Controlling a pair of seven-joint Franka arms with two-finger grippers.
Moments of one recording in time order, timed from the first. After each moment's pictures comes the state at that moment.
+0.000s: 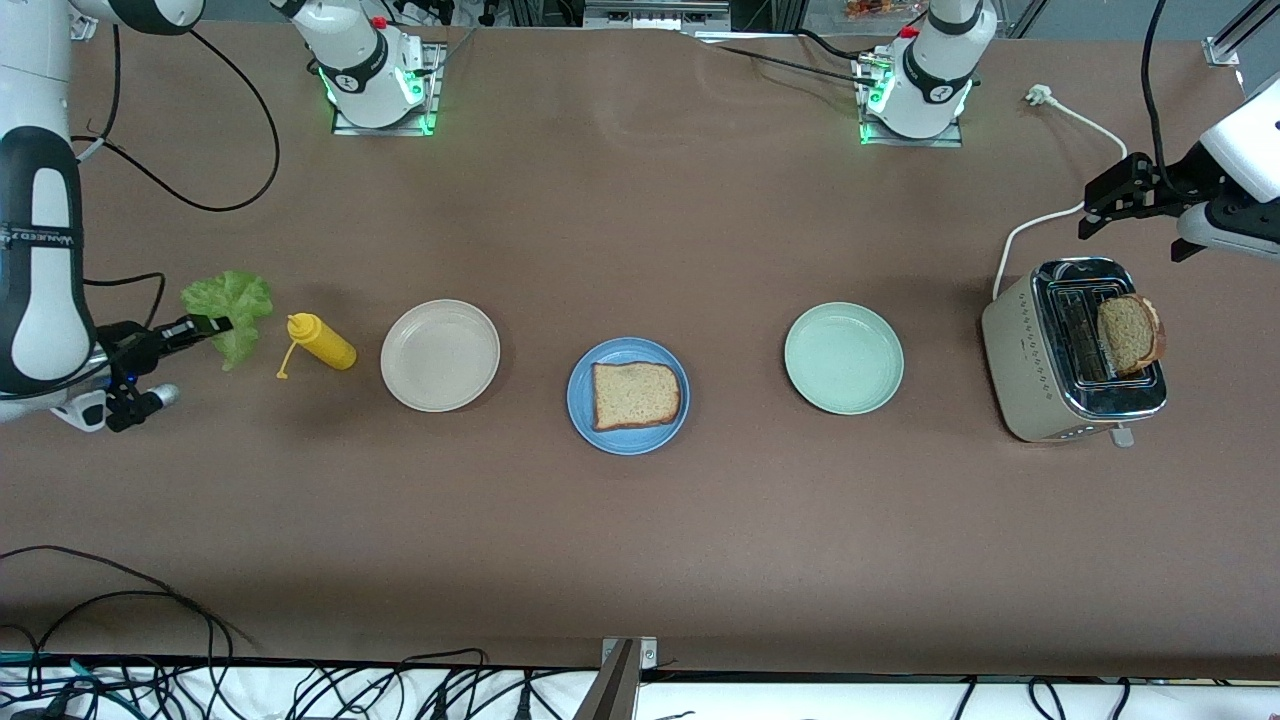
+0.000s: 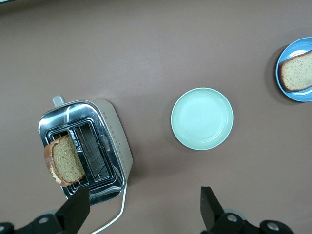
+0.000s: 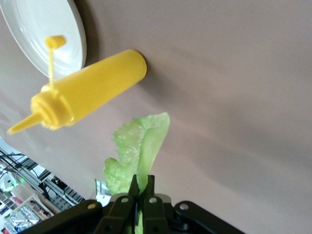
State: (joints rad) left arm -0.01 0.01 -0.02 -1.53 -0.02 1.53 0.20; right arm -0.16 0.71 -0.16 -1.33 0.22 1.34 -0.71
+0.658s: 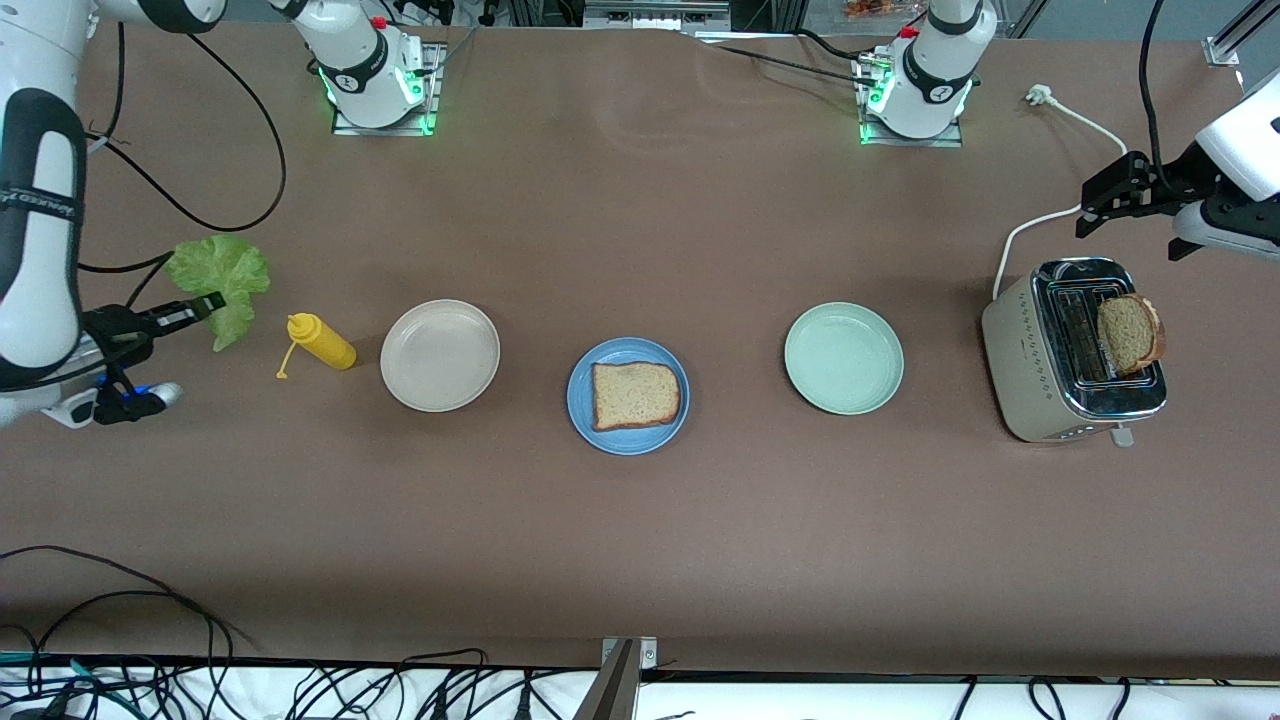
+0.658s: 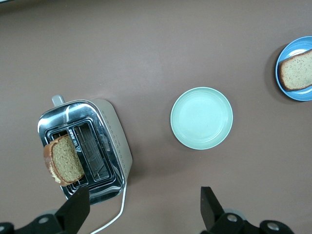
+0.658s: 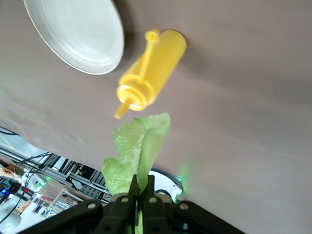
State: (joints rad) left arm -0.01 0.00 -0.02 -1.54 -0.02 1.53 0.20; right arm -0.05 0.71 -0.16 -1.12 0.21 1.07 -0.38
